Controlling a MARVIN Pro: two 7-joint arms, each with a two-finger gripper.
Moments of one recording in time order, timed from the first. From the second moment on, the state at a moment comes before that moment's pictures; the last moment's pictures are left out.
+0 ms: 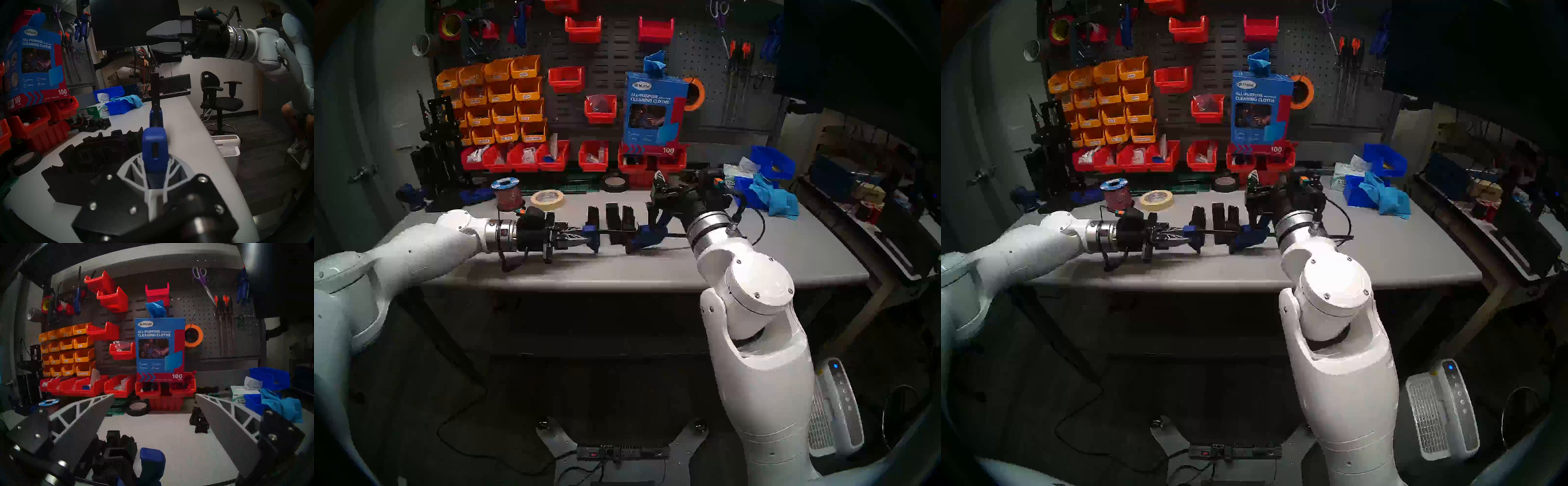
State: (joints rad) left arm 0.40 -0.81 -0.07 -0.78 -1.34 -0.53 -1.31; right arm -1.62 -1.56 1.29 -2.25 0.08 0.51 -0.18
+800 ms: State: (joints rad) left arm 0.40 -0.82 -0.05 -0.77 -1.35 -0.52 -1.31; right arm -1.59 -1.57 1.26 -2.19 0.26 0.59 -0.31
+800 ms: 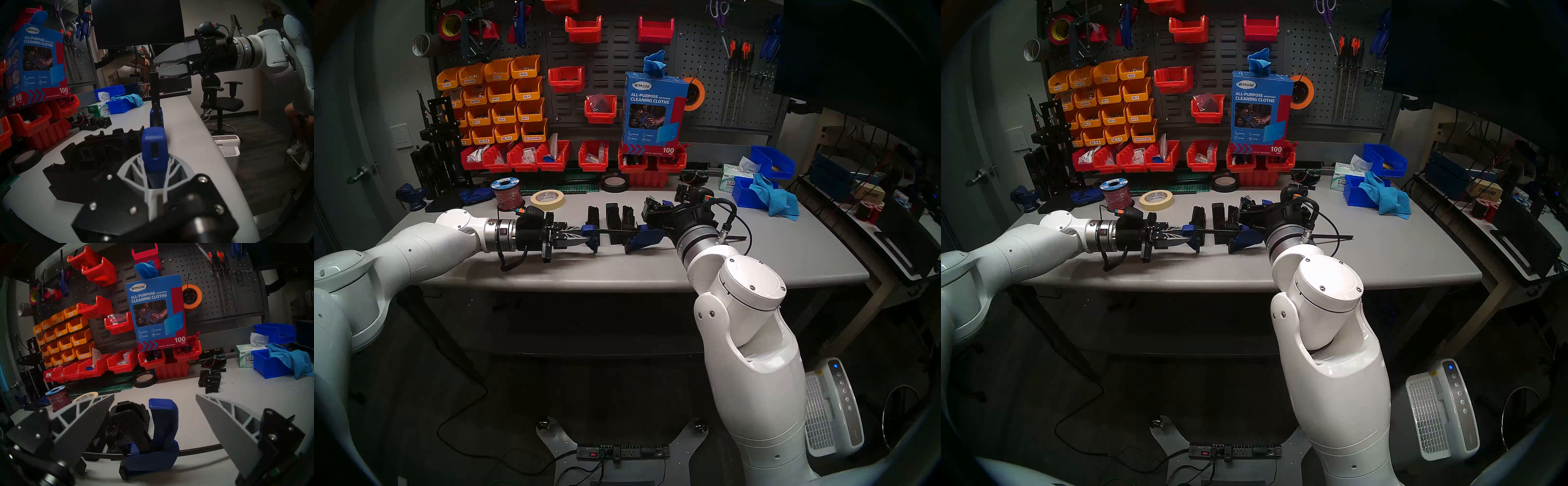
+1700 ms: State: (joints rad) left arm 0.39 -0.81 -0.03 -0.77 -1.36 -0.53 -1.31; right arm -1.54 -1.57 1.27 -2.10 0.32 0.57 -0.27
